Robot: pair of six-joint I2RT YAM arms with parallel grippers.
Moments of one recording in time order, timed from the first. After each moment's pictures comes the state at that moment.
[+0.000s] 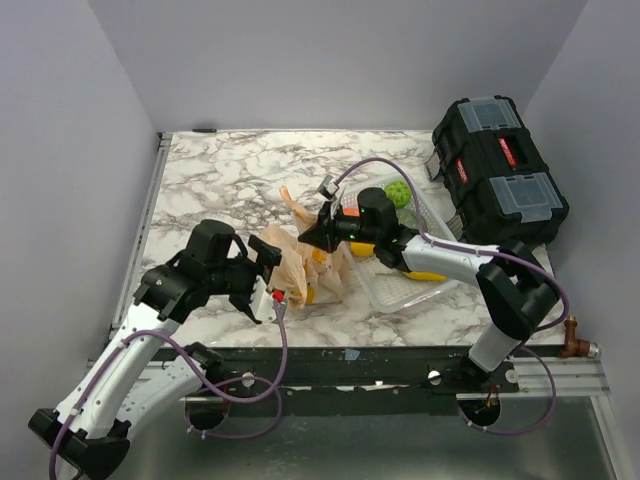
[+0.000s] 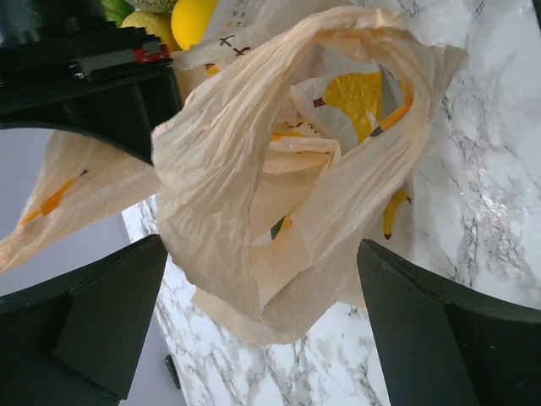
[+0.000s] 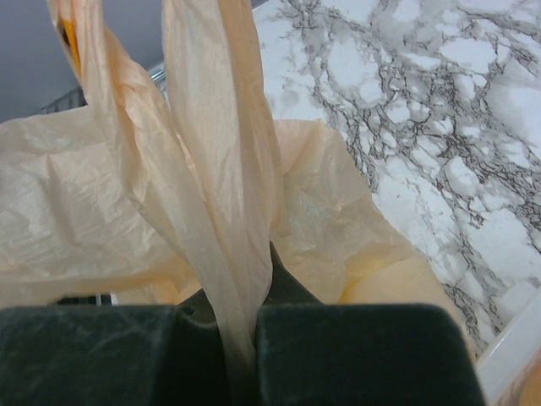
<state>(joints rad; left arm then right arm) -0.51 0.81 1.00 -1.01 0.54 1.46 0.75 1.68 0.98 0.47 -0.53 0.17</state>
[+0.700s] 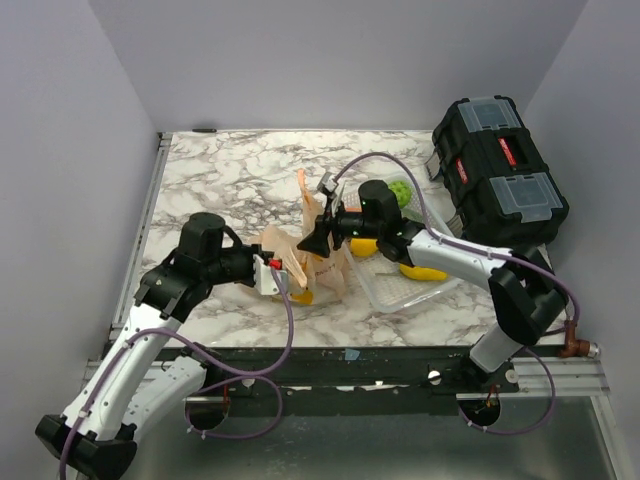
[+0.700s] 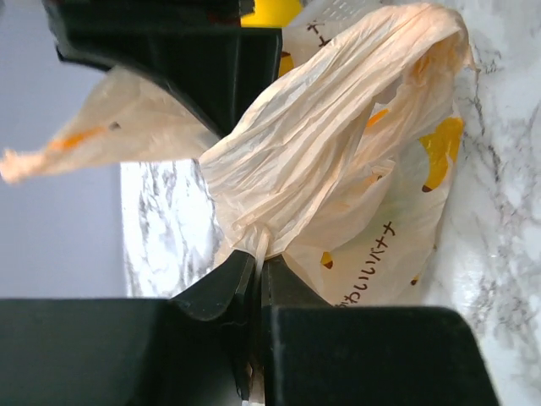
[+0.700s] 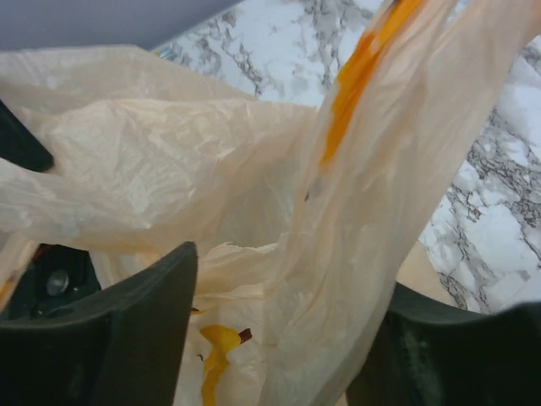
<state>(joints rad) -0.49 0.79 0.90 -0.73 0.54 1.20 0.73 1.65 1.02 0.32 -0.58 0.10</state>
